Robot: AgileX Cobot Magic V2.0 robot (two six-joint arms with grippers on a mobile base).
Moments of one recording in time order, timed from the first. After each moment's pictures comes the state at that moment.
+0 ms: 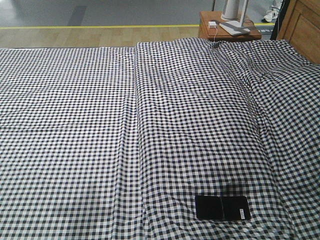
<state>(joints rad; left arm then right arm) -0.03 -0.02 0.03 -0.03 0.07 0.04 -0.04 0.08 -0.31 -0.04 -0.30 0.09</state>
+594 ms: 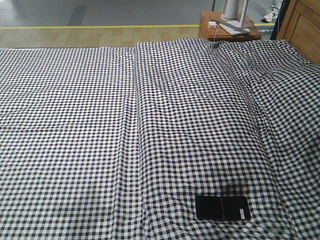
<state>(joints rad) -0.03 -0.02 0.03 -0.03 0.07 0.04 -0.04 0.72 -0.74 -0.04 0.29 0.09</state>
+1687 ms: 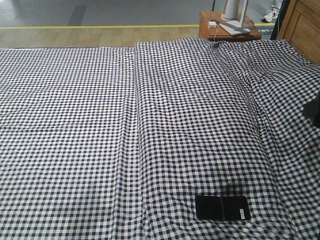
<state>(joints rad) -0.03 -0.02 0.03 -0.03 0.07 0.04 -0.05 1.04 -0.95 -0.04 0.74 0.14</state>
